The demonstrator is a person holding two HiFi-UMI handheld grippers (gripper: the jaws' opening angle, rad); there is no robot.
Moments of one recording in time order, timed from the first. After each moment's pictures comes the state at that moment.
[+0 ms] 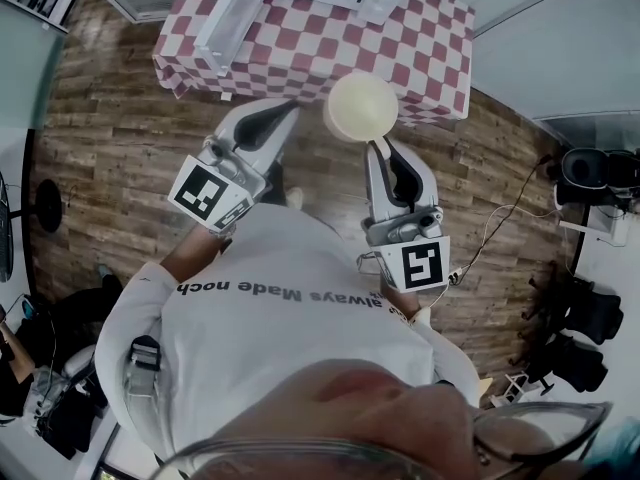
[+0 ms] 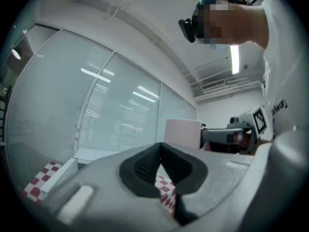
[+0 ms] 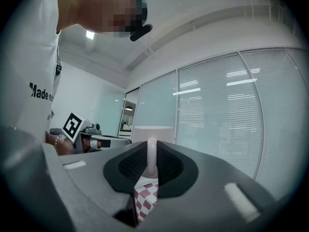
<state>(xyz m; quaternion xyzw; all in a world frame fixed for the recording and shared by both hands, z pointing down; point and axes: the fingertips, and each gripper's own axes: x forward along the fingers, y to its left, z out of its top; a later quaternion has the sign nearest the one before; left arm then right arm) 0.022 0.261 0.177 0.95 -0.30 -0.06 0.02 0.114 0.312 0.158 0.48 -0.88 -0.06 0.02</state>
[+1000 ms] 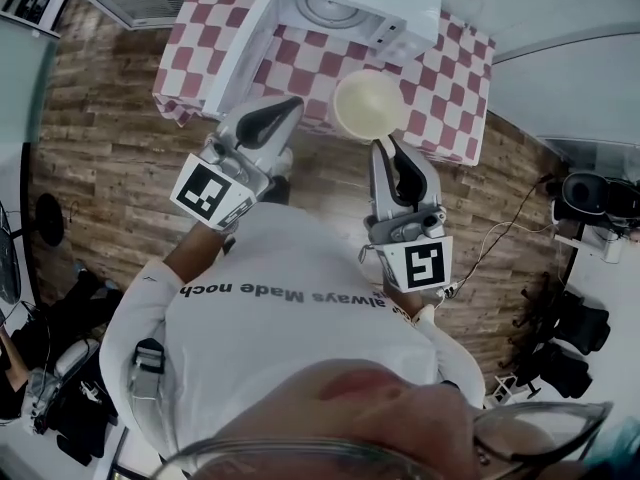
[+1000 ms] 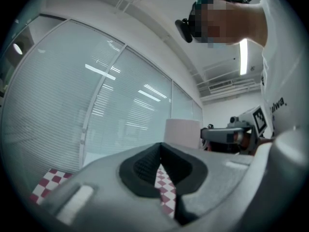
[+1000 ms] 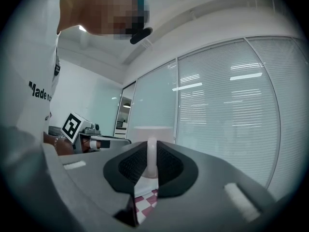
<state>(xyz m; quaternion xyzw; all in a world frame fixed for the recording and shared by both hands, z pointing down) -0.037 0.033 0.190 0.95 -0.30 -0.06 0.03 0.055 0.081 0.167 0.47 -0.88 -0.05 0.03</state>
